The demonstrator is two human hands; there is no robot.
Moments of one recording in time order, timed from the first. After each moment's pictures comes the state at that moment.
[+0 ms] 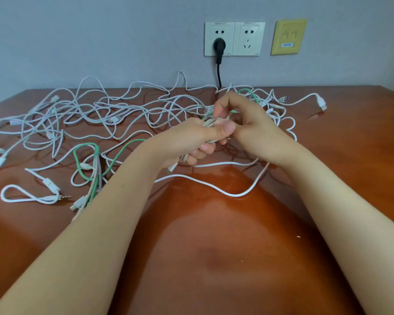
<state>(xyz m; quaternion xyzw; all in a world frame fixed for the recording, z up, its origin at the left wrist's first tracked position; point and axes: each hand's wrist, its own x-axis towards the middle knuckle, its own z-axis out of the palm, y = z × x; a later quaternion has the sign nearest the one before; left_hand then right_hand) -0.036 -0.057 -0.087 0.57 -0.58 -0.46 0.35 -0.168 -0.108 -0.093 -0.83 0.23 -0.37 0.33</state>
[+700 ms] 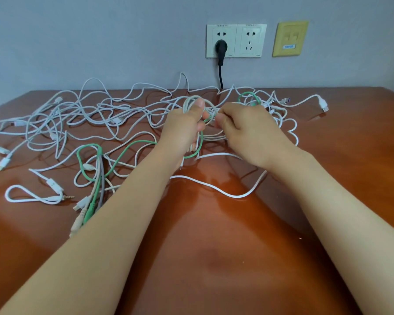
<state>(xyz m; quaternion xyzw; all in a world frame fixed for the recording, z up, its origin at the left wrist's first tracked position) -0.037 -0.070 -0.093 0.60 -0.42 -0.36 0.58 -0.162 -0.098 -0.086 -0.88 0.35 -0.31 0.04</state>
